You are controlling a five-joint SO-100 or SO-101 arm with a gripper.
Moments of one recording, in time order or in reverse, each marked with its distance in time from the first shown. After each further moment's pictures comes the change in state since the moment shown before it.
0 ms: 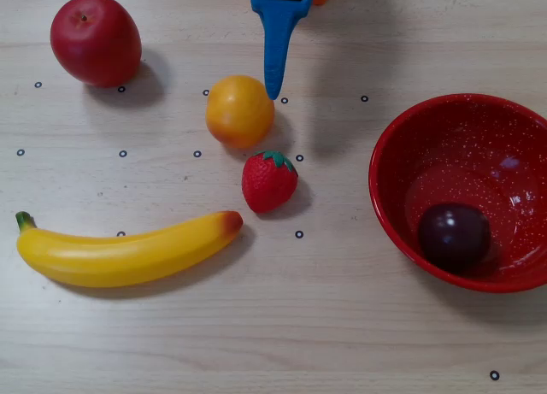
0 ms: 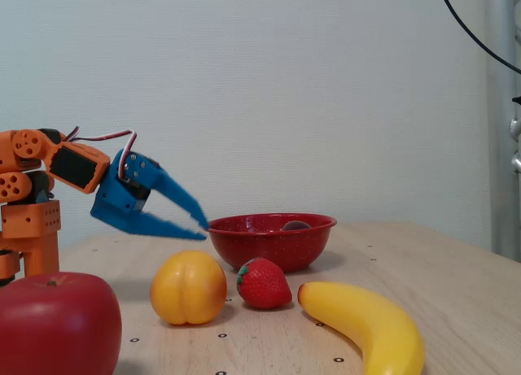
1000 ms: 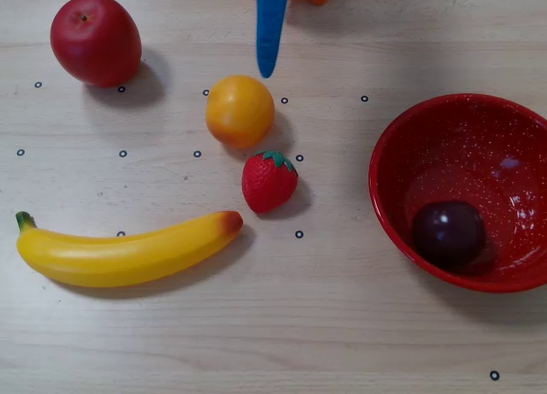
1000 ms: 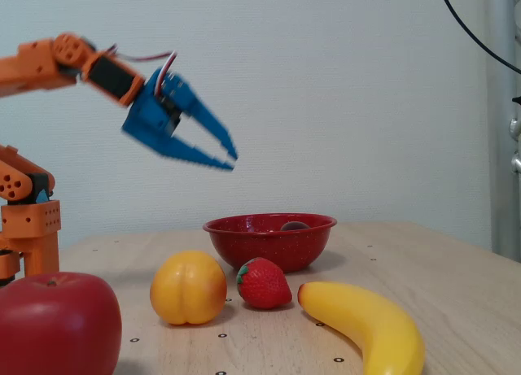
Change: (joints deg) arm -0.6 -38.3 -42.8 3.1 2.9
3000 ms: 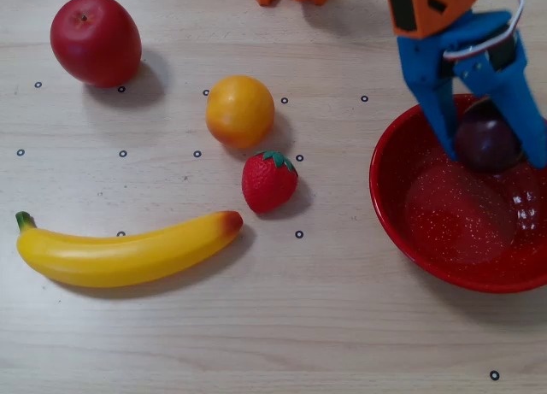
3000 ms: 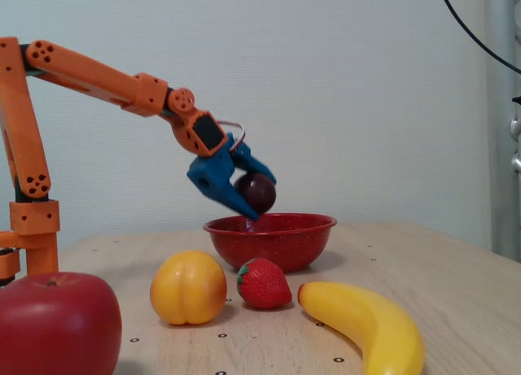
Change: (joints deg) arm 32.8 -52.5 -25.6 -10.0 14.7
